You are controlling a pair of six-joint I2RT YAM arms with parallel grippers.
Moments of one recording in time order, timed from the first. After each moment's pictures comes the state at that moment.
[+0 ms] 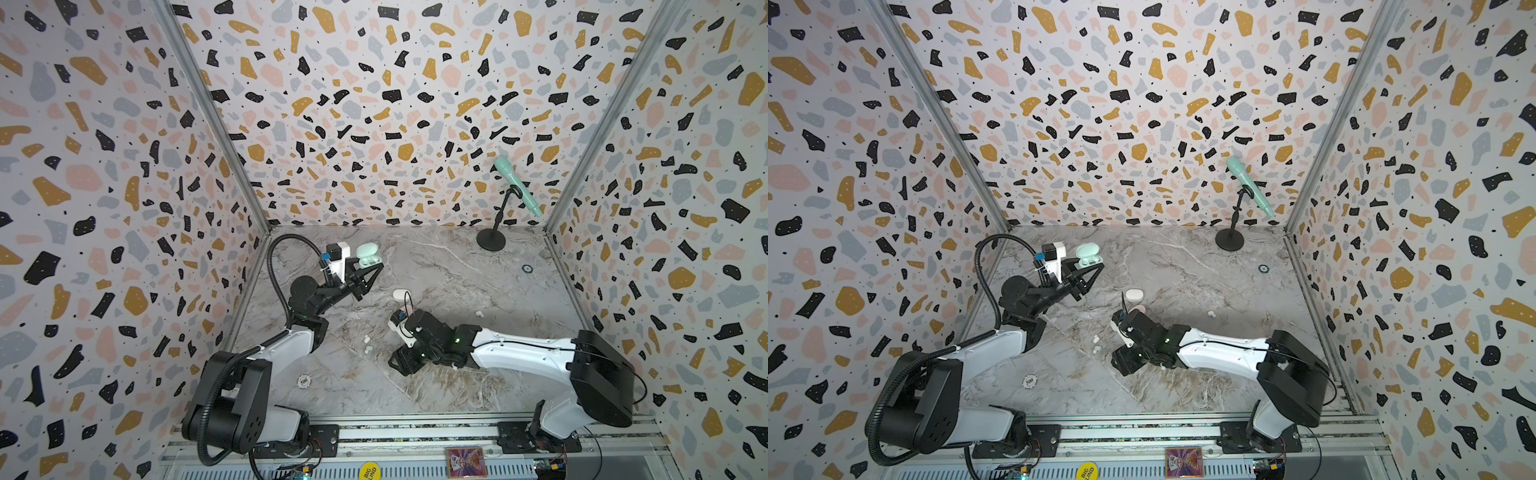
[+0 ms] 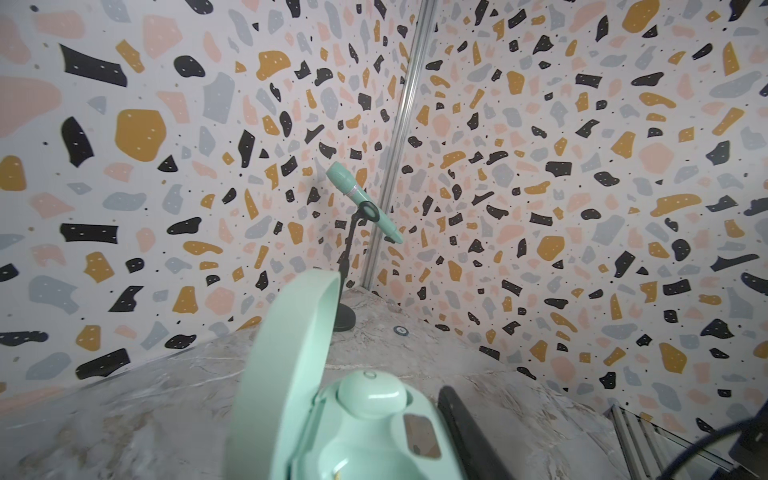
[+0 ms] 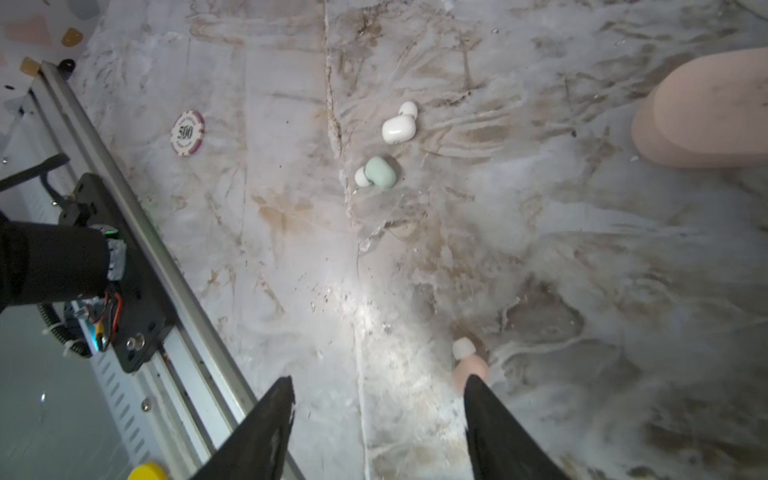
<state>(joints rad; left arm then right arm) -0.21 1.38 0.59 1.04 0.74 -0.39 1.07 1.61 1.00 -0.30 -0.14 0.41</state>
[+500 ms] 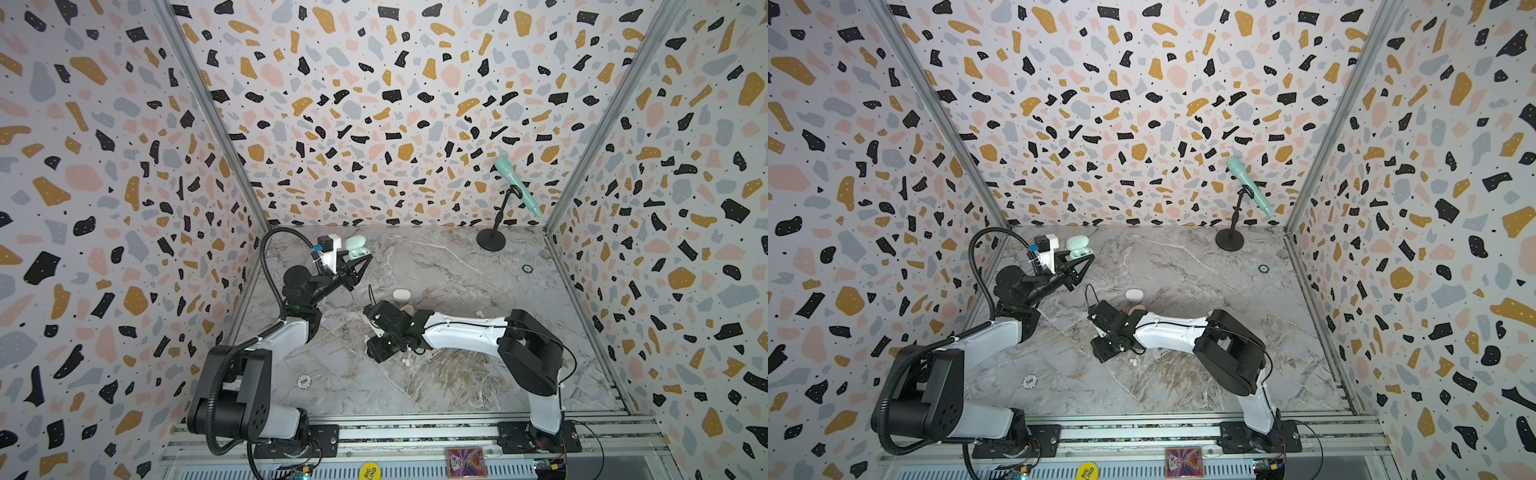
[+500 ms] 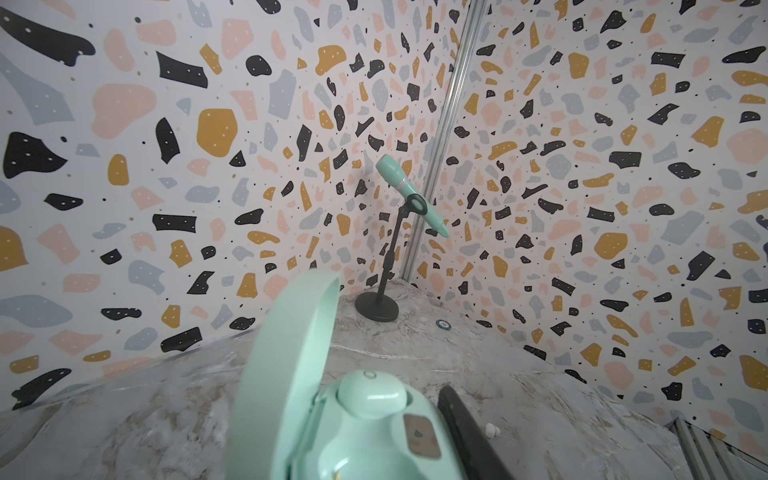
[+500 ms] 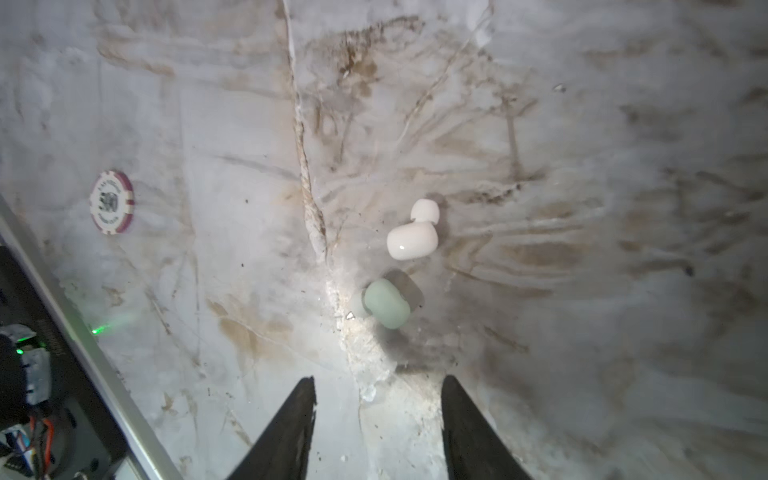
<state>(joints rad) -0.12 1.43 0.65 0.96 0.74 -0.34 1.08 1.98 1.37 -0.42 -0.15 0.41</state>
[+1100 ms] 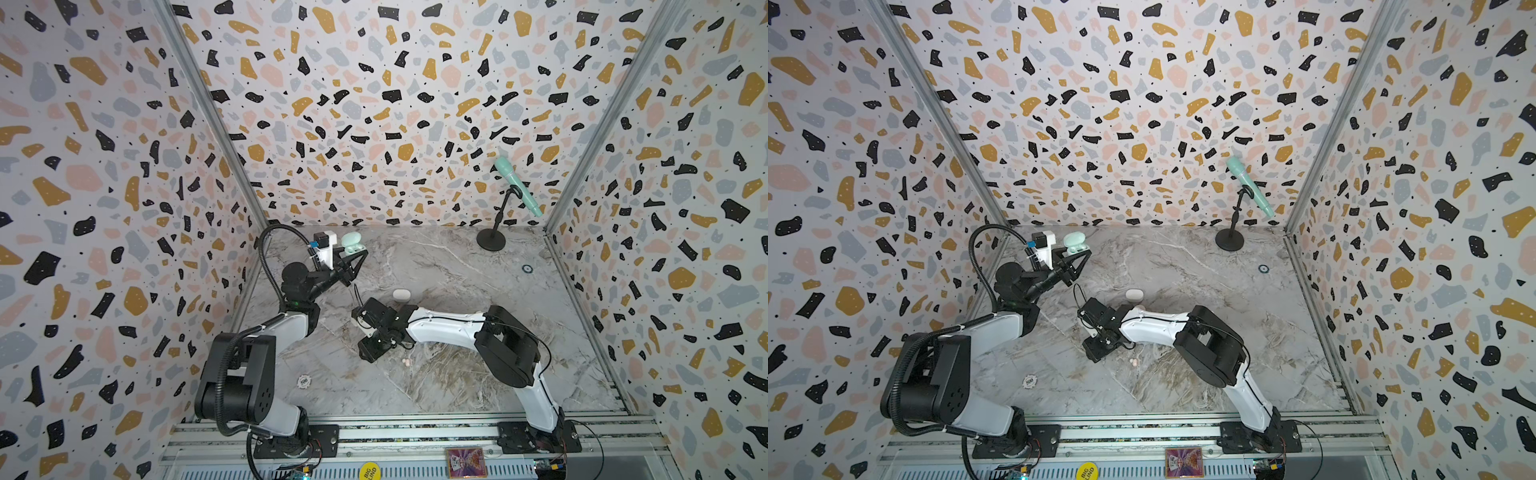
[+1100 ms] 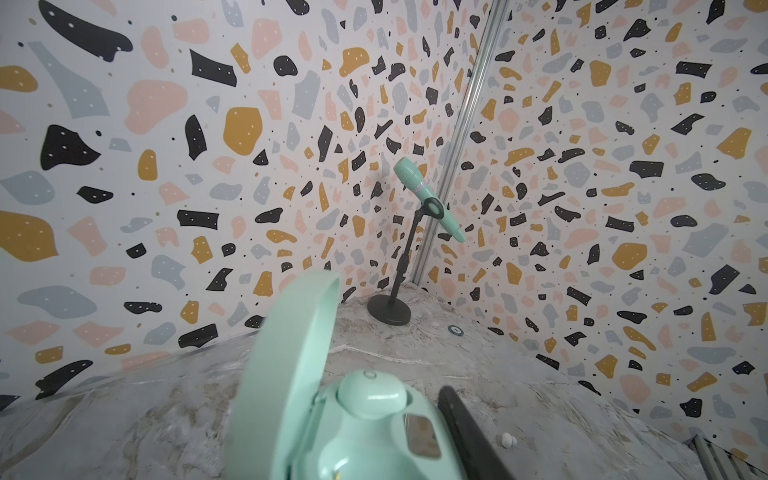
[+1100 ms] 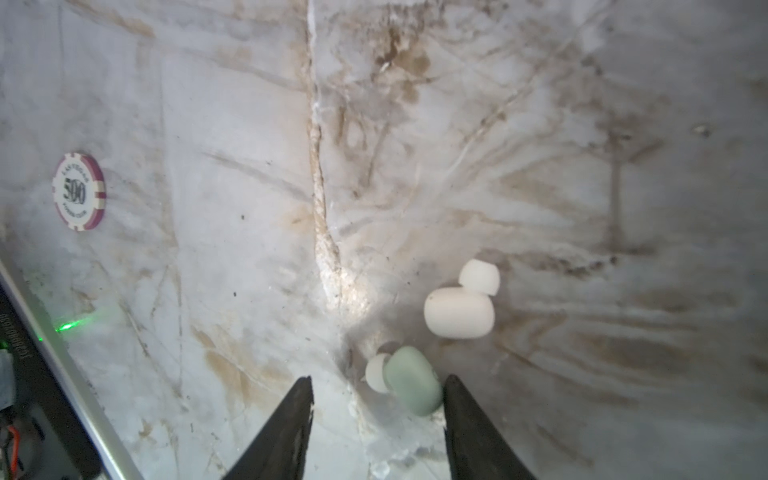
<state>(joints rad) -0.09 1.50 0.69 1.01 0.76 -0.37 1.08 2.13 1.54 -0.52 -0.22 0.31</state>
